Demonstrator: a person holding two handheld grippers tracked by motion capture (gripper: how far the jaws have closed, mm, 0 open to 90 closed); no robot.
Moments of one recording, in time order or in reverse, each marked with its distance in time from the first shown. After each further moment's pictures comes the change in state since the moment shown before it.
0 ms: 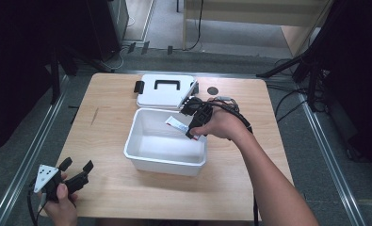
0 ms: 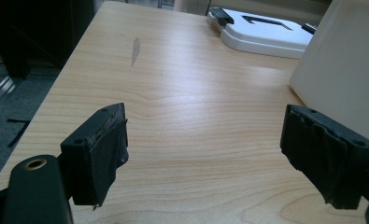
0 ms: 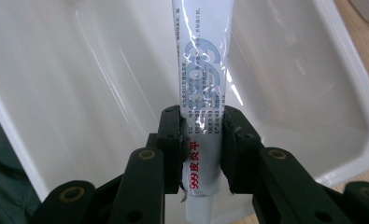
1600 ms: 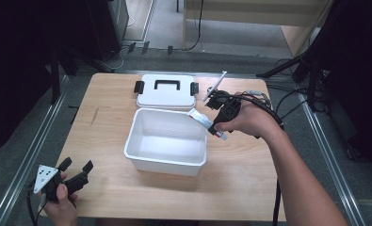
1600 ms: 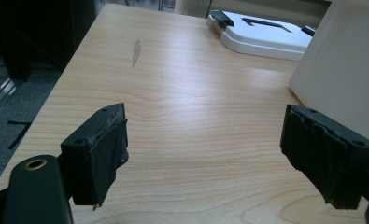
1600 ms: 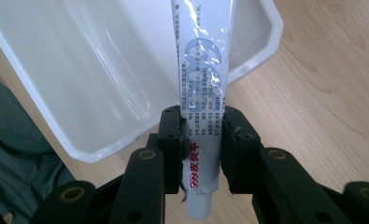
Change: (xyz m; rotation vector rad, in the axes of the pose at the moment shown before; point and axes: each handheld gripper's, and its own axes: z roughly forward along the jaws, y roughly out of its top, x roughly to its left) left arm 0.000 0.000 -0.001 -0.013 0.000 -0.004; right arm -0.022 -0.045 -0.053 -0.009 -0.027 0.074
